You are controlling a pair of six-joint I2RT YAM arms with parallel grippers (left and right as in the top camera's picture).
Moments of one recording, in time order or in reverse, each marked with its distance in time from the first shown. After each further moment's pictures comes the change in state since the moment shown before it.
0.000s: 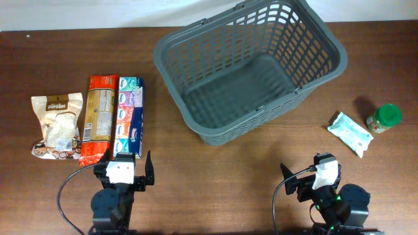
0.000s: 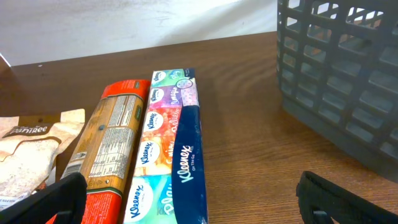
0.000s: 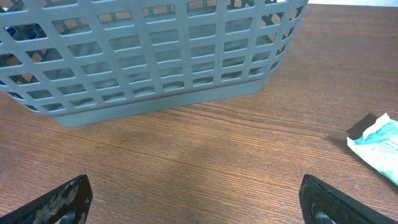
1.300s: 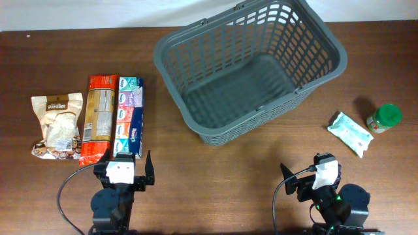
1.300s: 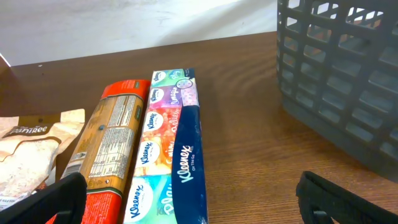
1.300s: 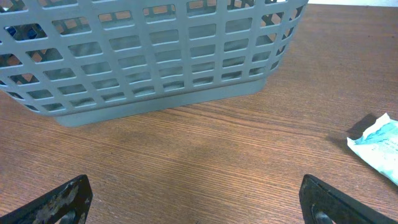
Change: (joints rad) left arm 0.000 0.000 0.000 0.000 0.000 0.000; right arm 0.000 0.000 0.000 0.000 0.000 0.001
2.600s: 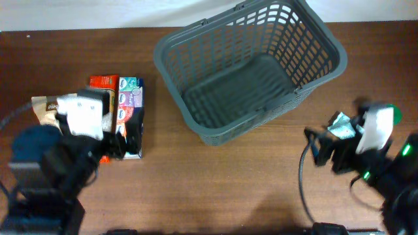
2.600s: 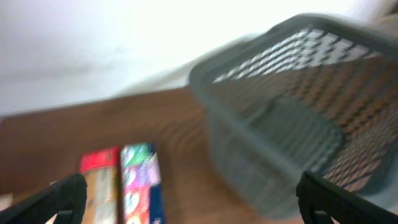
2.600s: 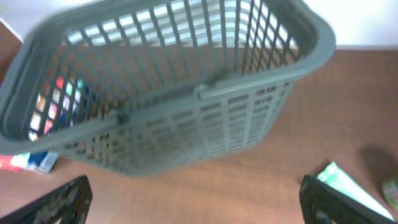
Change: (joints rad) left arm 0.001 0.763 1.241 -0.597 0.254 -0.042; right arm 0.000 0.789 1.116 -0.478 -0.019 0.051
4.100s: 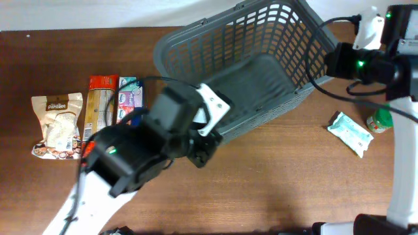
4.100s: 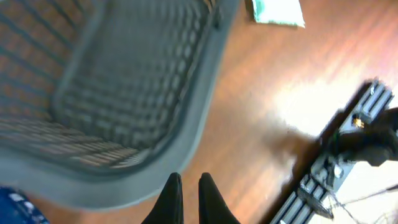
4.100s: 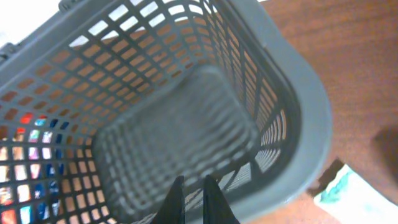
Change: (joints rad) left arm -0.700 0.456 0.311 -0.356 -0.103 -0.067; right arm 0.032 0.762 0.599 -0.120 0.101 0.195
